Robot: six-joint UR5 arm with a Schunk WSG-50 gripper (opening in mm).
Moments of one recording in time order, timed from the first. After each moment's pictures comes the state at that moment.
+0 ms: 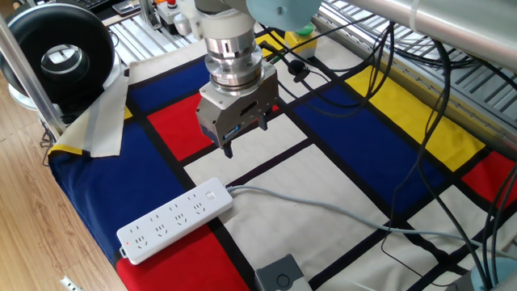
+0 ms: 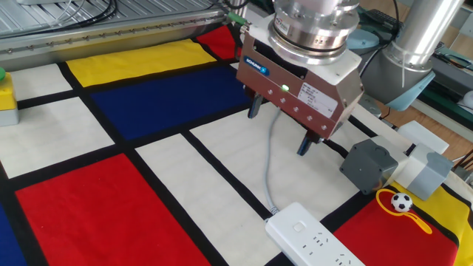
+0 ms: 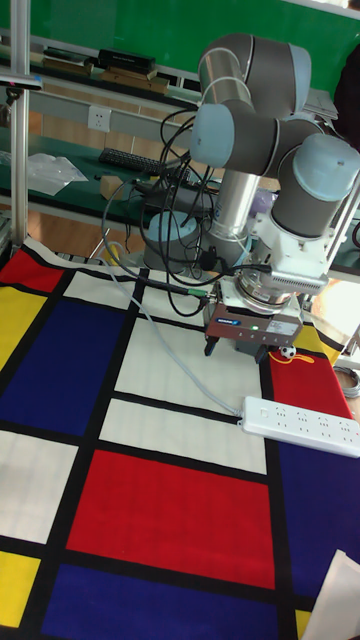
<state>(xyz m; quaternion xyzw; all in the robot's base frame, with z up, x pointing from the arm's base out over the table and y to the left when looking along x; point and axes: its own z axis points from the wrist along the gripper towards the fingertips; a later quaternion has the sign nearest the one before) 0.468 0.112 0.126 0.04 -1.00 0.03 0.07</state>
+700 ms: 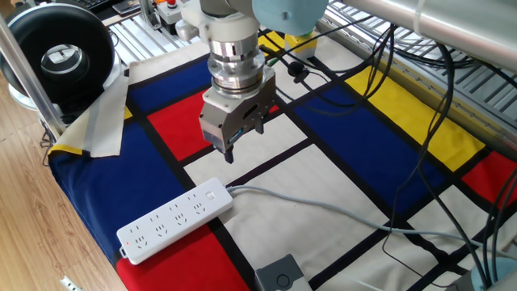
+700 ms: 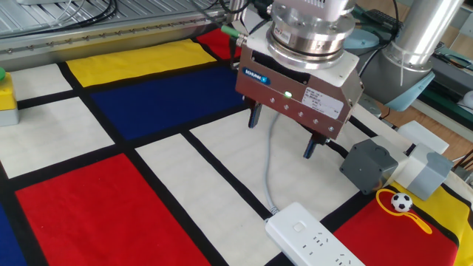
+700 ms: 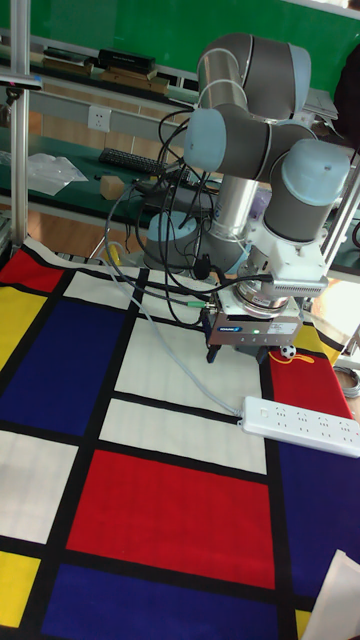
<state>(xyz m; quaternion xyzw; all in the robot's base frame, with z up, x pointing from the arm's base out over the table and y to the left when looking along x) 0.472 0.124 0.117 0.10 -0.99 -0.01 0.07</state>
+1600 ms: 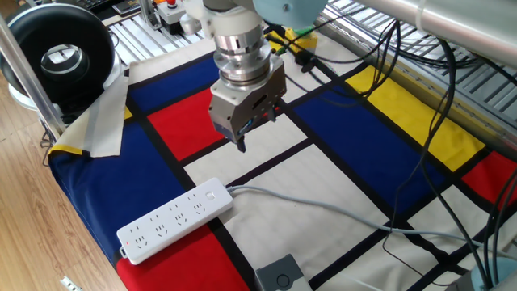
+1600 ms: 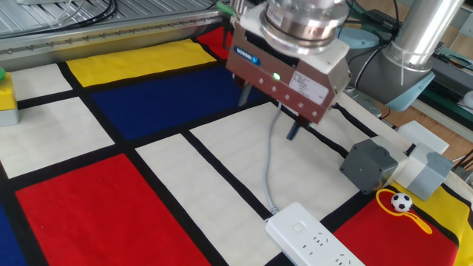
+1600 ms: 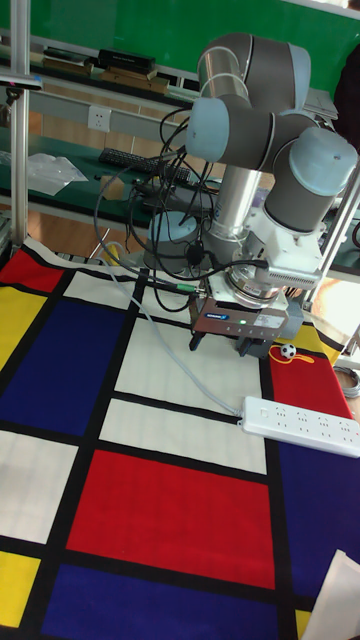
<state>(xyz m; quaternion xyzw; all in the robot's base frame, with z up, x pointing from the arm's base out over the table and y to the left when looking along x) 0.469 0.081 0.136 0.09 -0.99 0.06 0.08</state>
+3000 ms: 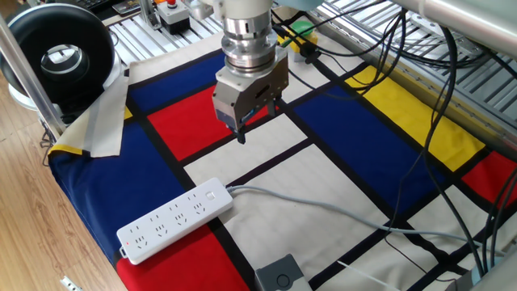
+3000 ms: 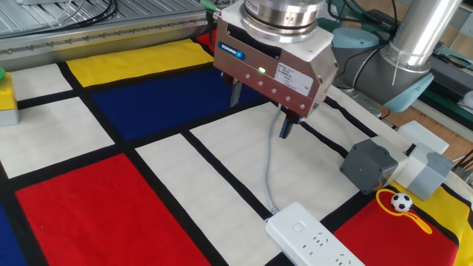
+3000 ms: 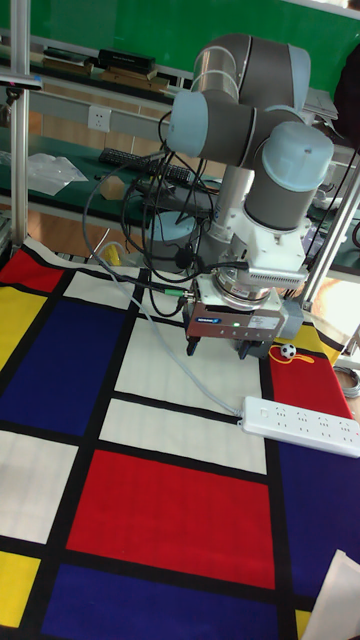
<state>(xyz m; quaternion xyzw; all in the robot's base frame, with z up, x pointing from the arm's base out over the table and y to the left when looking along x) 0.484 0.093 0.137 0.06 -1.00 0.00 0.07</state>
